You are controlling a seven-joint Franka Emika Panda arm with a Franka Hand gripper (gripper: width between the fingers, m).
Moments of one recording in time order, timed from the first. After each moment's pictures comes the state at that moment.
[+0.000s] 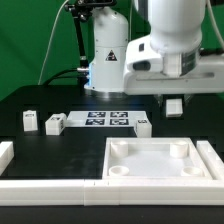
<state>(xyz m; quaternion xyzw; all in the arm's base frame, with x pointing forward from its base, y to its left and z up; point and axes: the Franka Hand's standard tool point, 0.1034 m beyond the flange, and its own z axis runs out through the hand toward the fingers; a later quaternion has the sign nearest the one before) 0.446 0.119 0.090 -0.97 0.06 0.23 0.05</state>
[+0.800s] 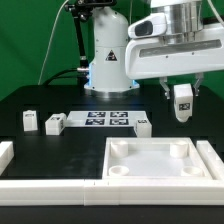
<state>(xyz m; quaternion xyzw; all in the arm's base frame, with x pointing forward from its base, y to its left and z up) 0.494 0.122 0.107 -0.99 0.05 -0.06 0.06</state>
